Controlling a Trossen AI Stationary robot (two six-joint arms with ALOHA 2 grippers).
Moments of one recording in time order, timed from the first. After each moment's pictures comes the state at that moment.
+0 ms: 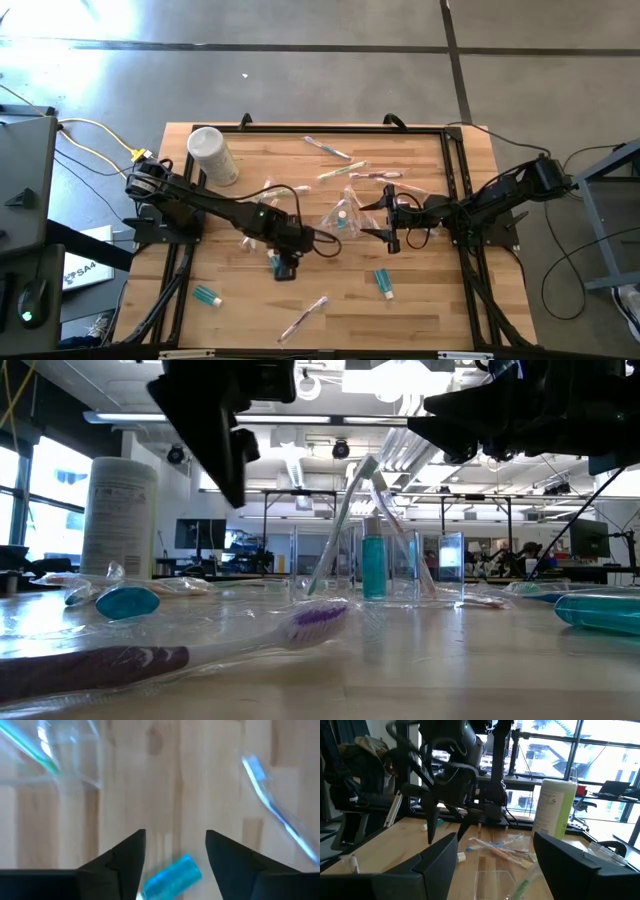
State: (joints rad) left arm -0.26 1.67 1.28 -0.72 0.05 -0.31; right arm 0.15 1.35 0.23 1.23 0.08 -0.10
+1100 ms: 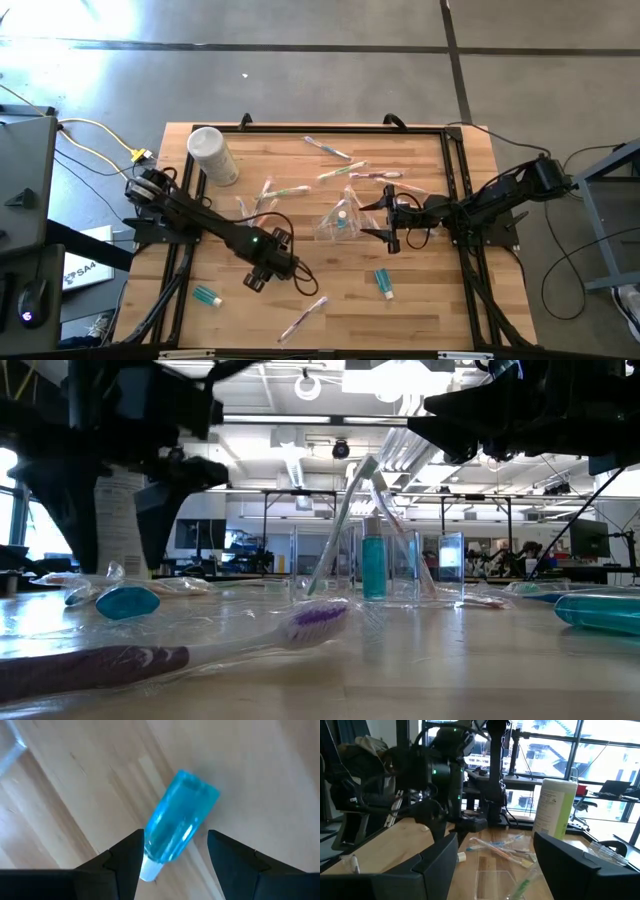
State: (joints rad) left arm -0.41 1.70 1.12 -0.77 -0.08 0.08; right arm 0.15 1.35 0.23 1.23 0.08 -0.10
